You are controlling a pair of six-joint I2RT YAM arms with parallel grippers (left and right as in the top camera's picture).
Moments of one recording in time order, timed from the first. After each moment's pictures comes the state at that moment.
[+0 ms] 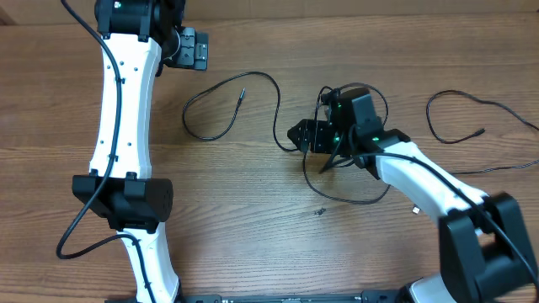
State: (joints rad) left arm -0.12 2.15 2.48 -1.49 -0.13 -0.05; right arm 0.37 1.70 0.98 -0.20 -0.38 0.48
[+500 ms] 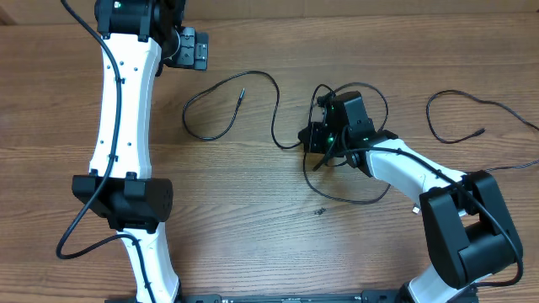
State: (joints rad) left arm -0.12 2.15 2.48 -1.49 -0.12 -0.05; right arm 0.37 1.79 0.97 -0.08 -0.36 0.49
